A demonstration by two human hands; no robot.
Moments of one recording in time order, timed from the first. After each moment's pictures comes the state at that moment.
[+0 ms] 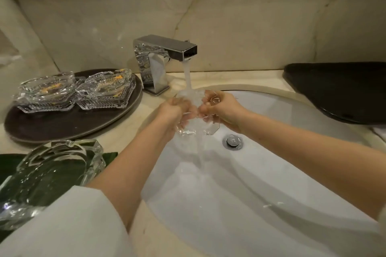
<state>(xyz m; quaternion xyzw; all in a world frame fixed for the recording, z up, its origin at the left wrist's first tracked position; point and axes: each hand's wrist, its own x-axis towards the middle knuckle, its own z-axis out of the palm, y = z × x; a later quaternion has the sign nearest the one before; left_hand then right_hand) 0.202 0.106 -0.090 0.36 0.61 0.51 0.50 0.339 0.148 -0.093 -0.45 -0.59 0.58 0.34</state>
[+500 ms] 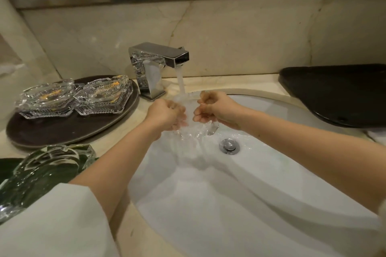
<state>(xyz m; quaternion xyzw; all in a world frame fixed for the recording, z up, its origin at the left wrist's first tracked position) 0.197 0.103 -0.076 0.46 0.68 0.41 0.39 0.348 0.159 -0.082 -0.40 -0.64 0.59 0.30</state>
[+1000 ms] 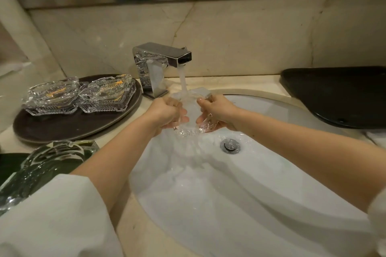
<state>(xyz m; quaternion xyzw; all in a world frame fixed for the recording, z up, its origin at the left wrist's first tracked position) 0.197 0.096 -0.064 0.42 0.66 0.43 0.46 0.342 0.147 -0.076 -0.48 -0.63 0.56 0.25</state>
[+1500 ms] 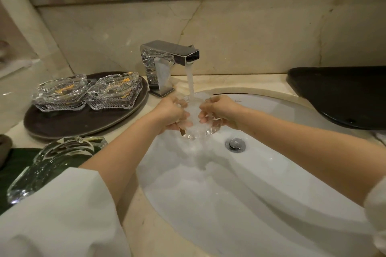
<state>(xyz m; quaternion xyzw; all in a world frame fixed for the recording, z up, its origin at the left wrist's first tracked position) 0.191 0.099 -0.065 0.43 0.69 0.37 0.46 0.335 0.154 -0.082 -0.48 -0.61 0.58 0.25</state>
